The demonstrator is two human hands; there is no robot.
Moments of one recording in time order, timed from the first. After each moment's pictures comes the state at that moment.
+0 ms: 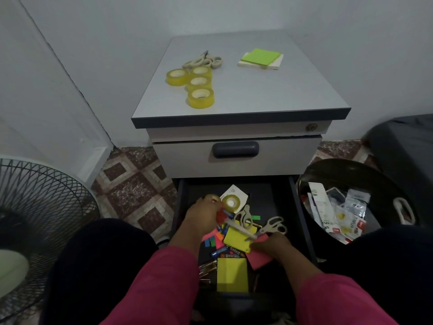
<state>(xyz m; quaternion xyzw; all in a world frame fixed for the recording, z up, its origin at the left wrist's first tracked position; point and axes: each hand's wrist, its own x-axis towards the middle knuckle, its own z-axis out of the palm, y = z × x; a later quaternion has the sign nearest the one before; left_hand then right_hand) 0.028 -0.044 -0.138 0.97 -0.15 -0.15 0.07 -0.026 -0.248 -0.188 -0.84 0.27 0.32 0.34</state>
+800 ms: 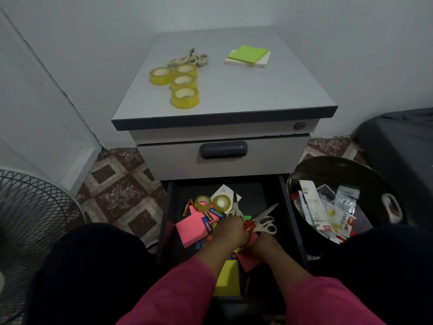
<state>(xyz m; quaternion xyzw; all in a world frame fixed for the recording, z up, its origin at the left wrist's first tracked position) 0.000 -0.137 -0.152 0.95 -0.08 -0.25 0.15 -0.024 -0.236 -0.185 -0.88 0.18 0.36 0.24</state>
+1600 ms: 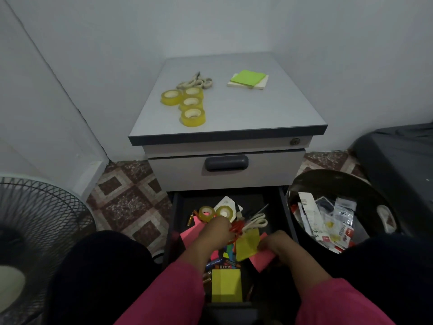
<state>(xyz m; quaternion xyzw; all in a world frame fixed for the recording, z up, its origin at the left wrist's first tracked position) 0.009 -0.091 -0.123 0.93 -0.07 -0.26 0.25 -0.019 -0.264 -0.142 -0.77 0.33 0.27 0.48</state>
